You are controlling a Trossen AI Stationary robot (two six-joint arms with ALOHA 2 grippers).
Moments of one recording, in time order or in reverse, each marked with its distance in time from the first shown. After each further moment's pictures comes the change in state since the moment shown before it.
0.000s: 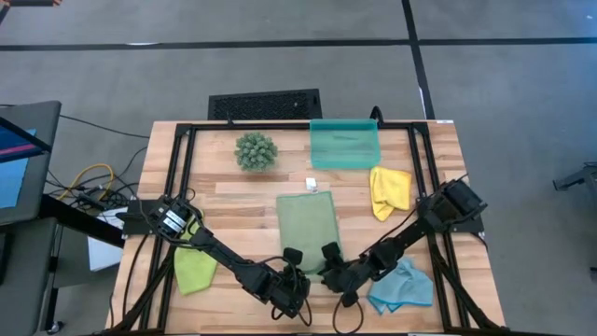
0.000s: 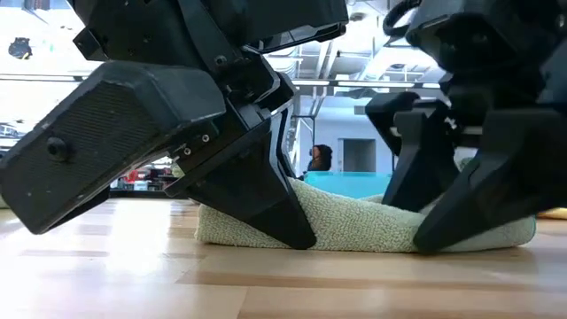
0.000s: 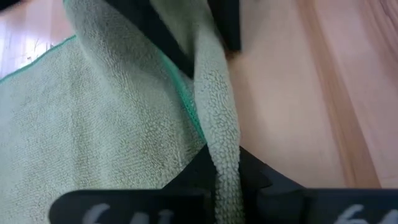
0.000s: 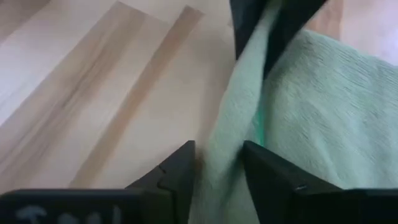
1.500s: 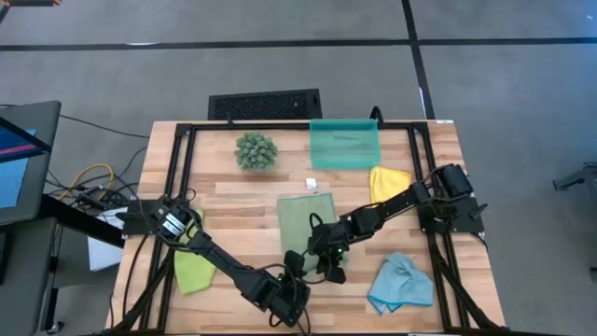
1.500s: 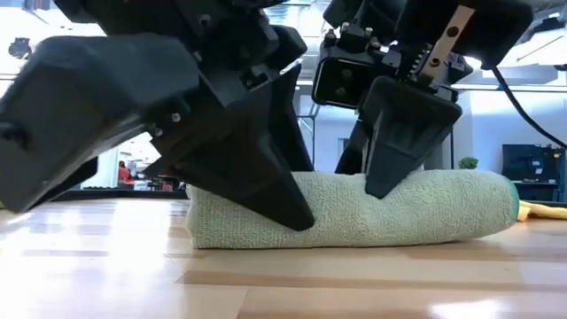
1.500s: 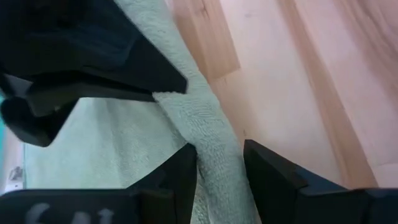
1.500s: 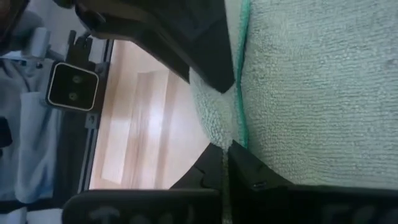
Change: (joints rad) left arm -0.041 0.008 0.084 -0.092 -0.101 0.121; right arm -0.324 -0.045 0.083 -0.182 -0.728 0.432
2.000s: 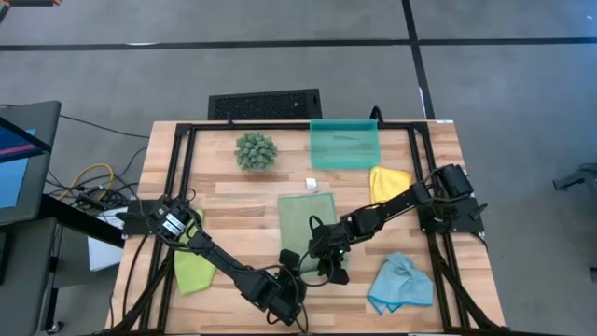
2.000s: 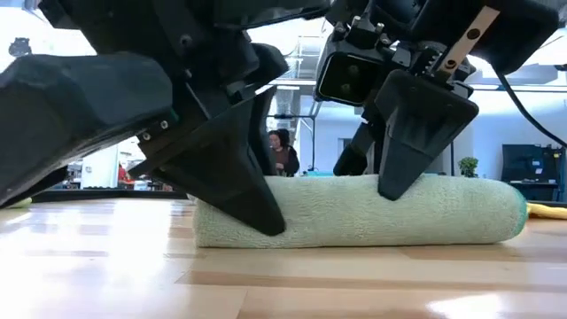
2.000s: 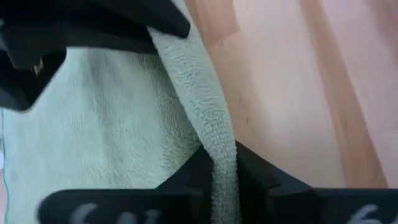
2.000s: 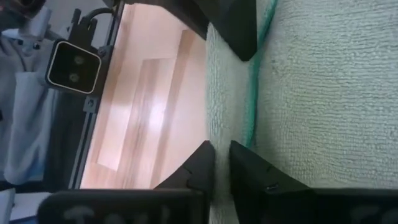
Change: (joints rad) left arm -0.001 0.000 0.000 -0.113 0.035 -0.126; right arm 0.011 0.000 0.000 -0.009 0.000 -0.090
